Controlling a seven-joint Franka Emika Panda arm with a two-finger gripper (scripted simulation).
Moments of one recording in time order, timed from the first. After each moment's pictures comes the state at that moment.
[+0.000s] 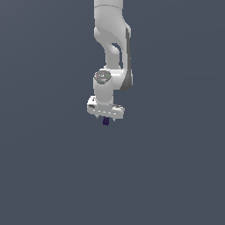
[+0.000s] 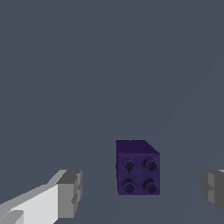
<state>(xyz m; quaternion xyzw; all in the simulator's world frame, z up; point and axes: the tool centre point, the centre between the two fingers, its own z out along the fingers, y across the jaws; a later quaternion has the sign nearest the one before) -0.093 -0.039 0.056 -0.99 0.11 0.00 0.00</state>
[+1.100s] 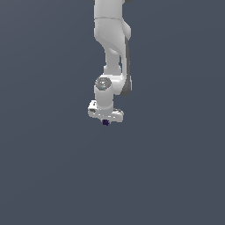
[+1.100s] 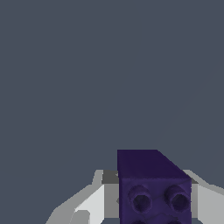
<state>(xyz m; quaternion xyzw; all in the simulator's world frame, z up) -0.094 -0.039 0.022 -0.99 0.11 0.00 0.00</state>
